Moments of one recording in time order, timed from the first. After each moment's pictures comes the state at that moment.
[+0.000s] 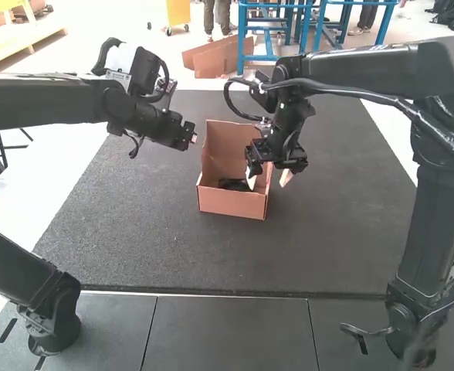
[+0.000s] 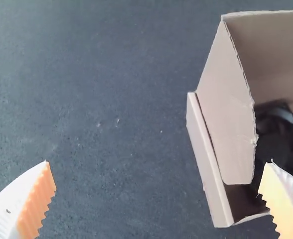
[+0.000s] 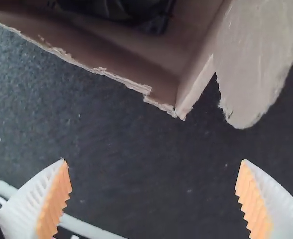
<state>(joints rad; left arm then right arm) -0.39 1.30 0.99 -0.38 -0.11 0.02 0.65 1.80 1.50 -1.13 -0.10 0.24</state>
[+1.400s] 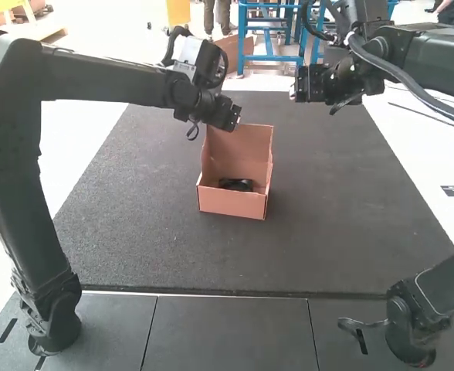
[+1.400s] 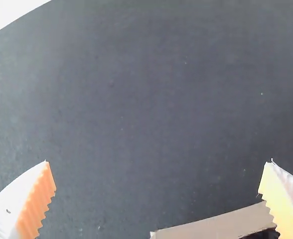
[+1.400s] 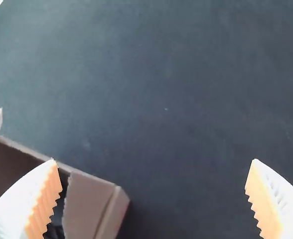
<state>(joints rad) -0.55 1.70 1.32 -0.22 -0.30 0.02 0.43 1.34 1.27 -0.56 0.10 0.15</state>
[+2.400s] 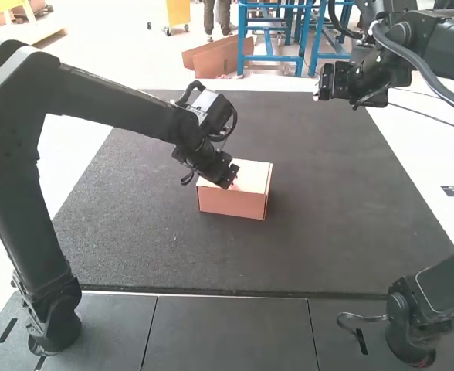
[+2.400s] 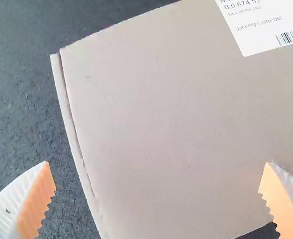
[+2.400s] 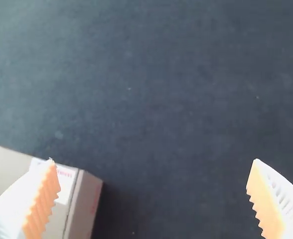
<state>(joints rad) -0.64 1.69 1.09 -0.36 -0.26 -0.05 0.29 1.34 1.32 -0.70 0.06 0.19</state>
